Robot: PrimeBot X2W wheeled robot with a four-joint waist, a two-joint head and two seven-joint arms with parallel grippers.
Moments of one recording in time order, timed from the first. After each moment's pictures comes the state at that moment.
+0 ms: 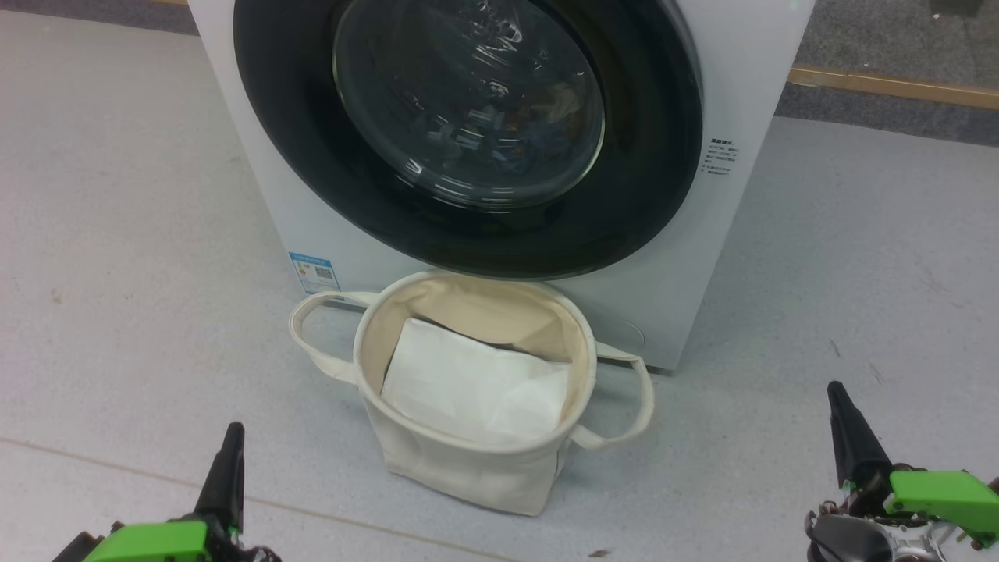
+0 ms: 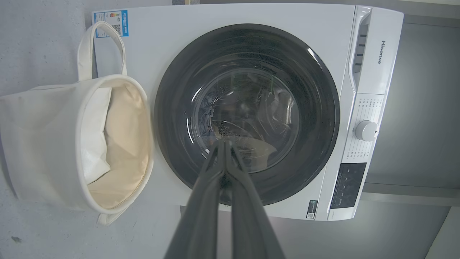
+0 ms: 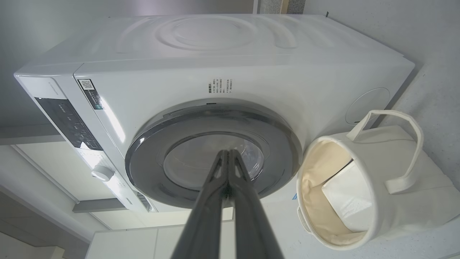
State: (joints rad) left arm -0.08 0.04 0.08 0.28 -1.61 -0.12 0.11; right arm -0.09 -0.04 -0.13 0.29 1.60 0.13 0.10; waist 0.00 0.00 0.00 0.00
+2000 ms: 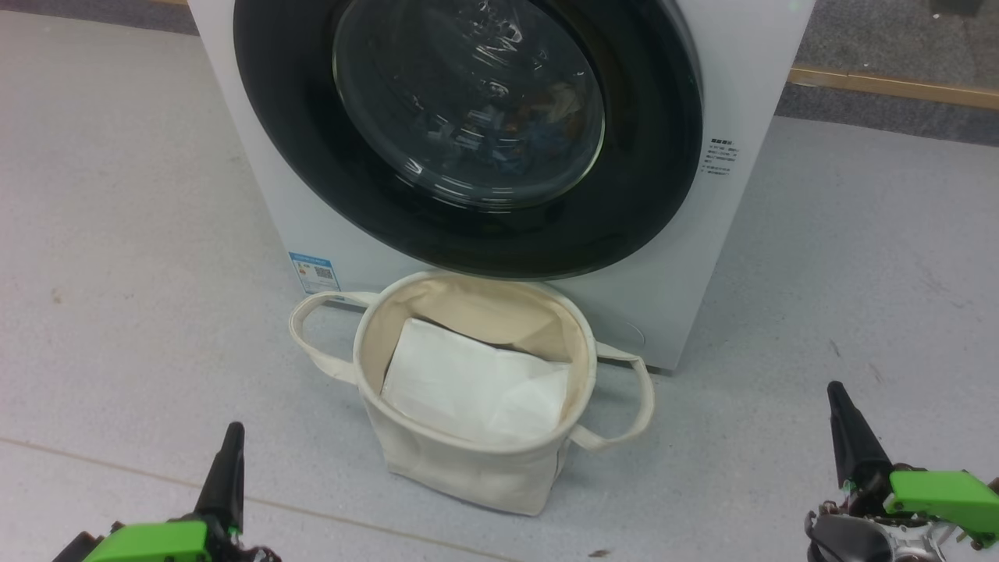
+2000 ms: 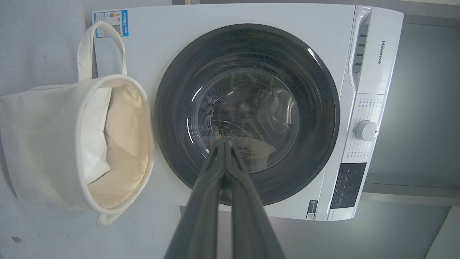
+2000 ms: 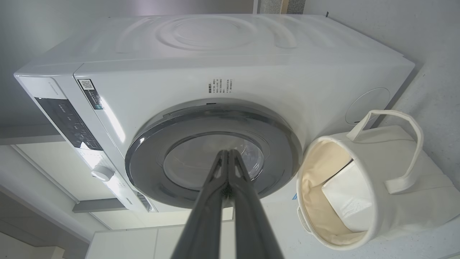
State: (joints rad) left arm -0.08 0.04 0.08 0.28 -1.61 -0.12 0.10; right arm -0.09 -0.04 -0.13 0.29 1.60 0.13 0.10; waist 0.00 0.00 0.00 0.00
